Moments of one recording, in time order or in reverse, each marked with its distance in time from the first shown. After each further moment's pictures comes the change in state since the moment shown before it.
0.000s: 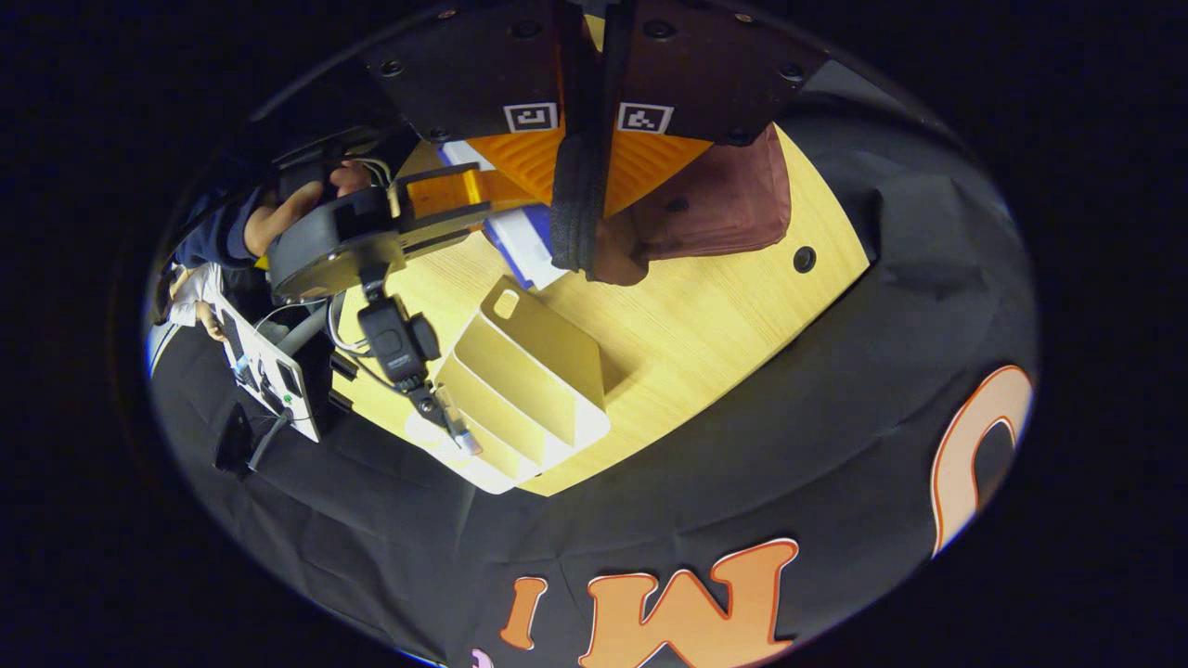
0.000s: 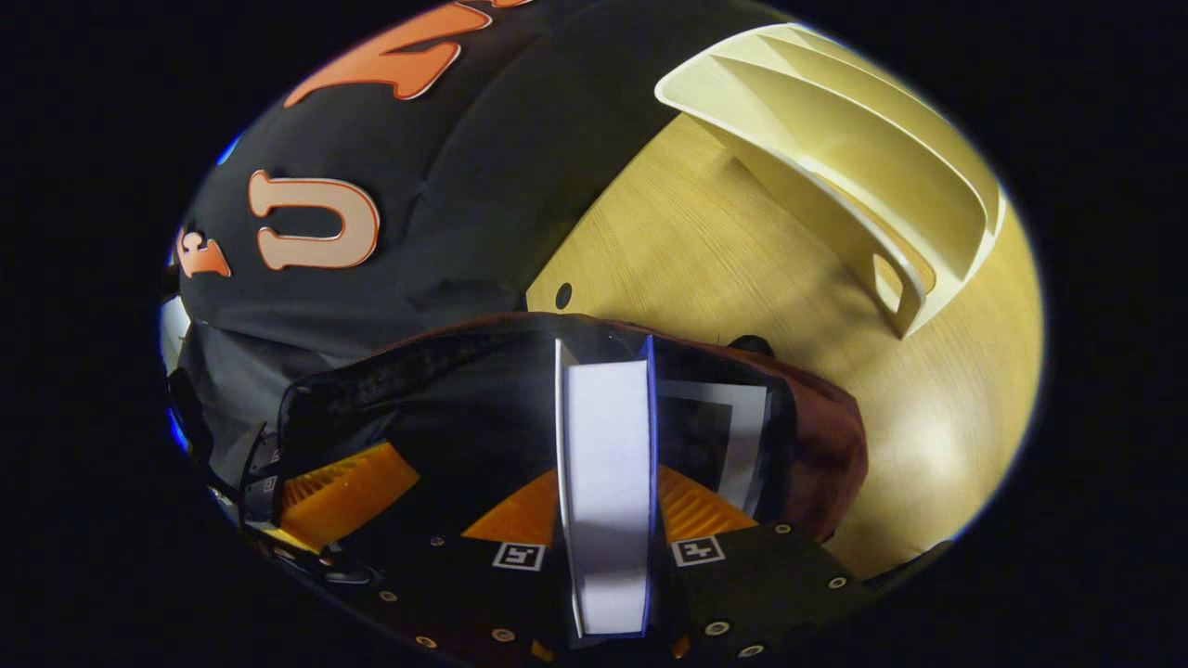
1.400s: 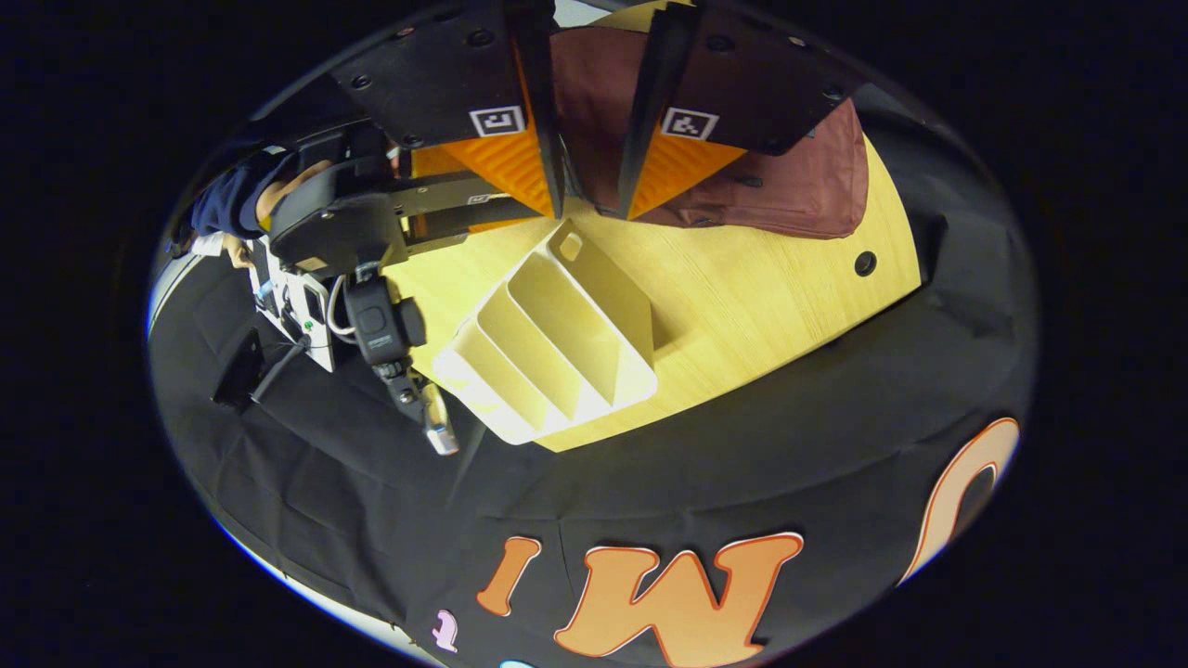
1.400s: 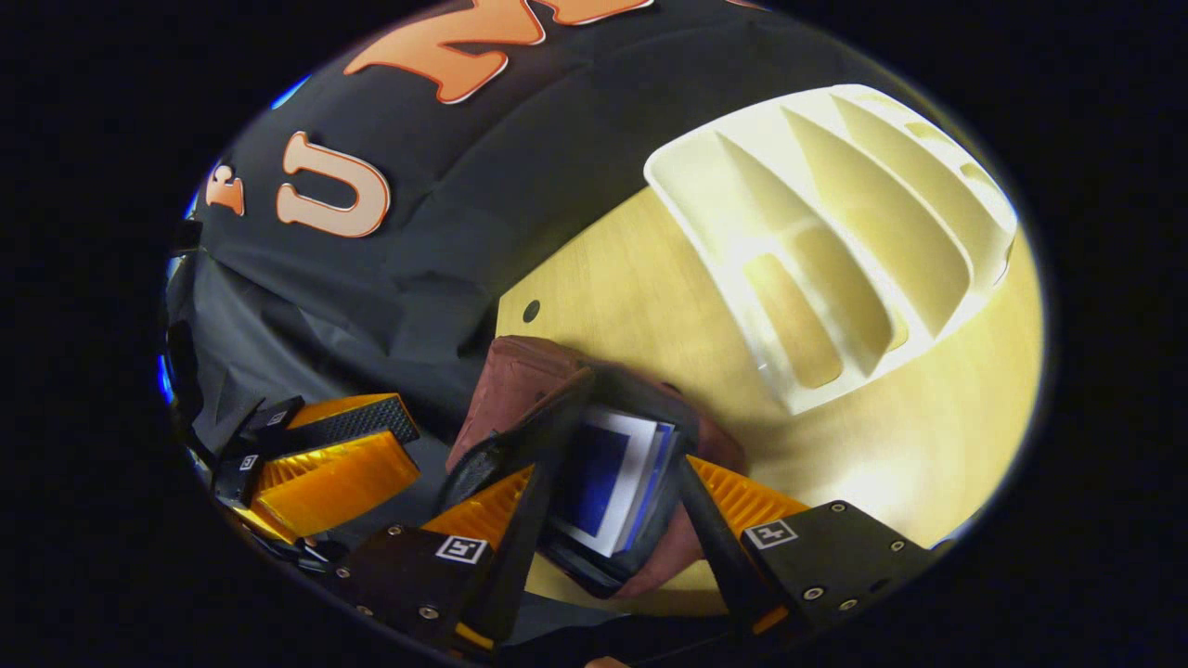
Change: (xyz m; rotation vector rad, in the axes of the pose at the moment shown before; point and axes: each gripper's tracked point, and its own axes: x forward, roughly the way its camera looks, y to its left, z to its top) left arm 0.024 -0.077 0.049 -0.192 -0.155 -0.045; right arm -0.081 -0.056 0.065 -0.306 -0.082 -0.138
